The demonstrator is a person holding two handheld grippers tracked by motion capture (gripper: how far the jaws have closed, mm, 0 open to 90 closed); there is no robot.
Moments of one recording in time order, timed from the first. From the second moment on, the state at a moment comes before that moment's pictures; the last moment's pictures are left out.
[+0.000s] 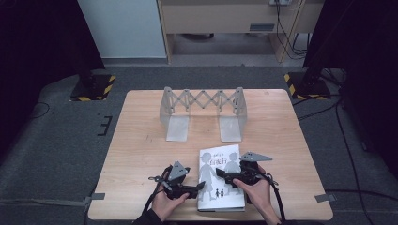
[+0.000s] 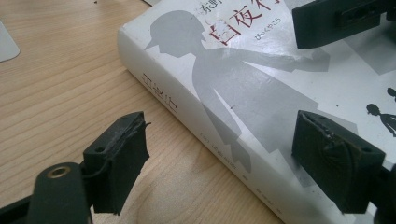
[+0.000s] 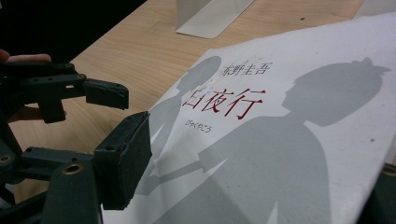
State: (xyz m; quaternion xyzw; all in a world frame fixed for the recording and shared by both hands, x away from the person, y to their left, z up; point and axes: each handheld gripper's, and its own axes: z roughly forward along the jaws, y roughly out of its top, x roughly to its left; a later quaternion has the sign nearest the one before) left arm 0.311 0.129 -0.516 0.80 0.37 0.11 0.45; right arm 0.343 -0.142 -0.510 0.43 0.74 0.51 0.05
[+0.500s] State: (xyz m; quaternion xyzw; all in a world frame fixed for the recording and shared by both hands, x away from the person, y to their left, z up) left arm 0.311 0.129 -0.518 0.80 0.37 0.11 0.46; right arm 0.345 -0.142 -0.513 0.44 0.73 0.51 0.04
